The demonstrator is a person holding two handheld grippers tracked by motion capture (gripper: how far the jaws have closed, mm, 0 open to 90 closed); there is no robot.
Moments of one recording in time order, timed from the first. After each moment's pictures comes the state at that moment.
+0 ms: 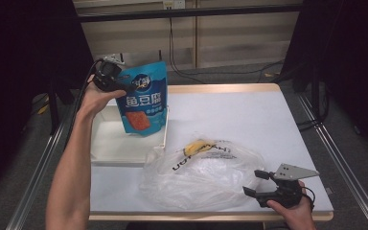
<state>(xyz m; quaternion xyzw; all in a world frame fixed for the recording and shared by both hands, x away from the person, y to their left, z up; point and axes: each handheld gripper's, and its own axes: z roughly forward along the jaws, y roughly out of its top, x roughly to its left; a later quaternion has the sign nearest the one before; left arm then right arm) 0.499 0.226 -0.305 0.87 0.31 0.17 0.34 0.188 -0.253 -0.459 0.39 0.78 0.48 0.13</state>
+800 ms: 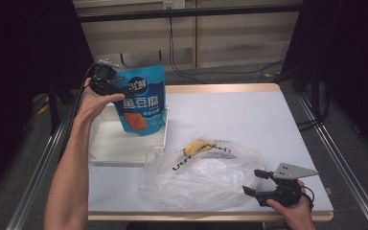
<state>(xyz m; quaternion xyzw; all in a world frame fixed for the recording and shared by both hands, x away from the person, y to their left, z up) 0.497 0.238 -0.313 0.85 0.36 0.17 0.35 0.190 -0.253 -0.460 0.39 0.78 0.48 0.13</state>
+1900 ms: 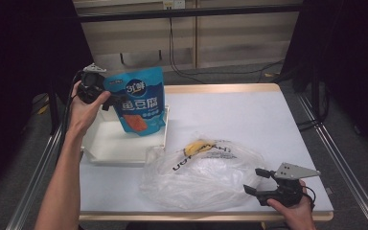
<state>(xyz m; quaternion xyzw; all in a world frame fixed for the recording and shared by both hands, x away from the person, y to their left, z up) 0.448 0.260 -0.304 0.82 0.38 0.21 0.37 0.189 -0.254 -0.457 0.39 0.77 0.48 0.15</state>
